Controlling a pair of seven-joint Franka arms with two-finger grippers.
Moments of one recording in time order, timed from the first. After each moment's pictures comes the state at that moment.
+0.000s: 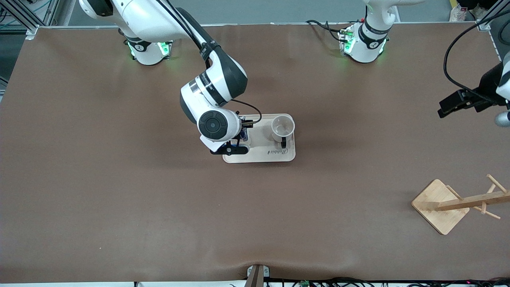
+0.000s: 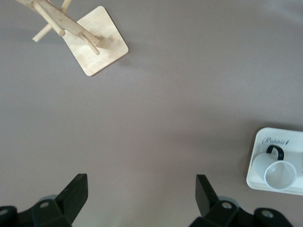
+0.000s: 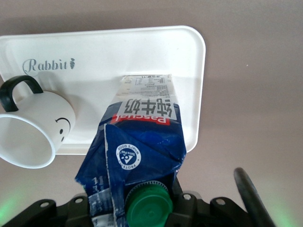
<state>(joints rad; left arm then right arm) 0.02 0.05 -0.09 -1.47 0.02 1.51 -0.20 0.70 0.67 -0.07 -1.30 0.35 1.66 0.55</state>
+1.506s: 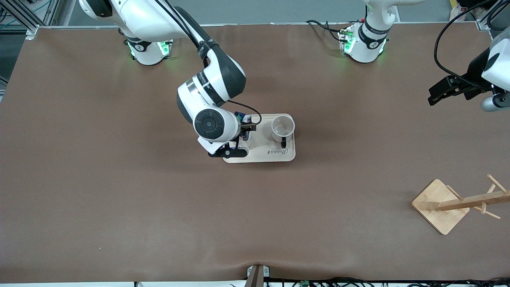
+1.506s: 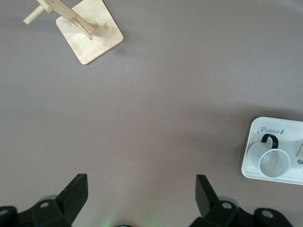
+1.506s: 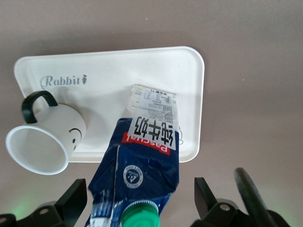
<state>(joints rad) 0.02 0.00 -0.11 -1.52 0.01 1.50 -0.24 0.69 0.67 -0.09 -1.24 0.35 1.66 0.56</state>
